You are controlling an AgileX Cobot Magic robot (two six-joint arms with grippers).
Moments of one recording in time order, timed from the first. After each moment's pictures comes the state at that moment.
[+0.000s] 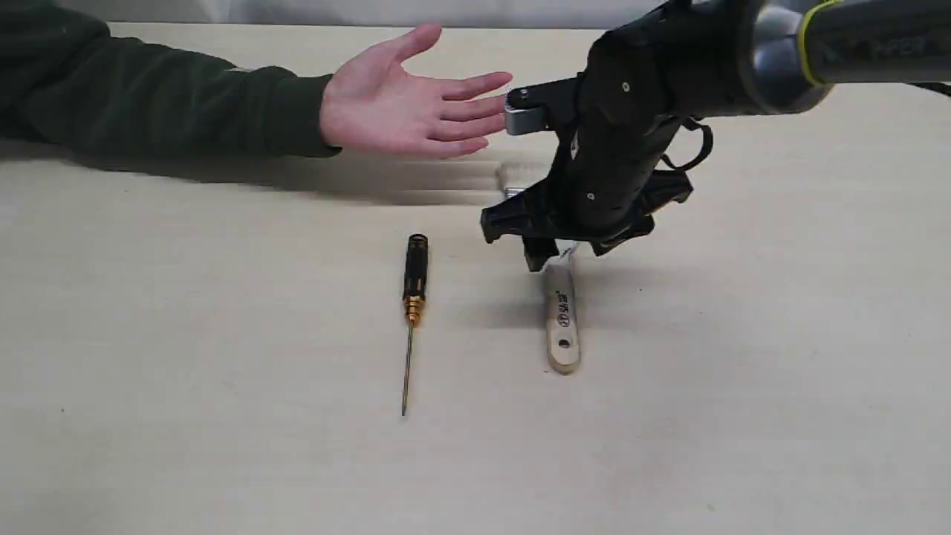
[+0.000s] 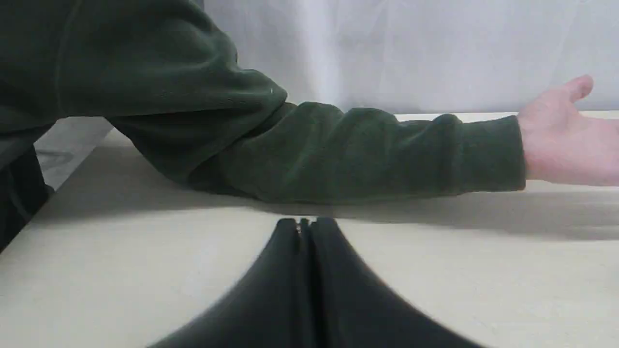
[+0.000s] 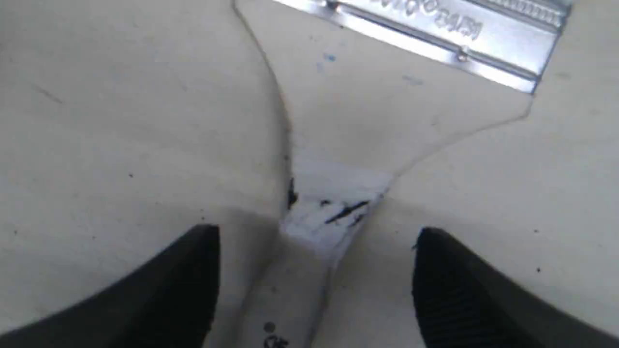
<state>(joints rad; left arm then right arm) 0.02 0.00 0.00 0.07 0.26 -0.07 0.48 2.03 -1.28 -0.07 0.71 0.30</state>
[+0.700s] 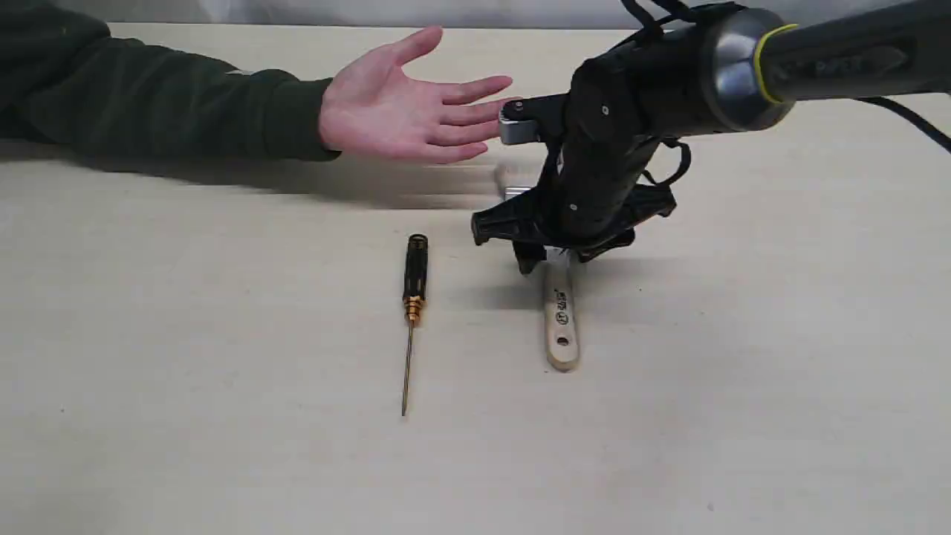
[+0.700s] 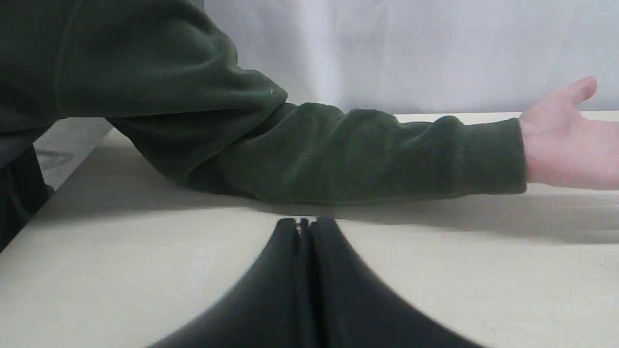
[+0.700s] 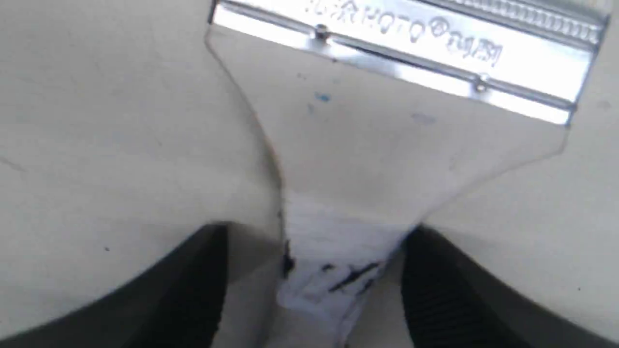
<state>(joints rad) 0.02 0.00 0.00 0.07 0.26 -0.07 0.48 2.11 -1.30 -0.07 0.64 0.37</state>
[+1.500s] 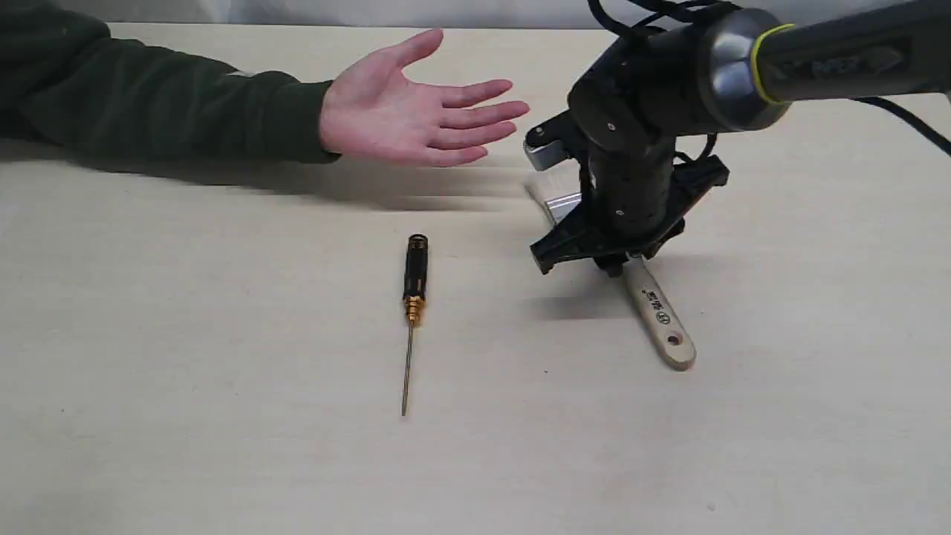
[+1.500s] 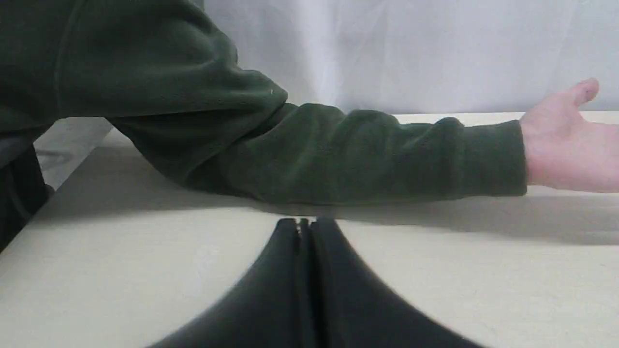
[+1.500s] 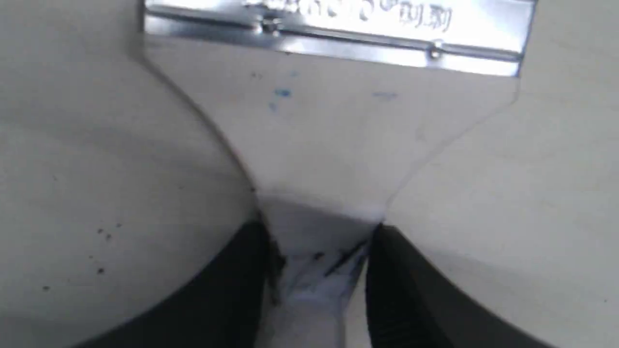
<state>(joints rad) 0.02 0.00 0.00 0.07 0.26 -0.07 0.48 2.11 -1.31 -0.41 0.85 0.42</state>
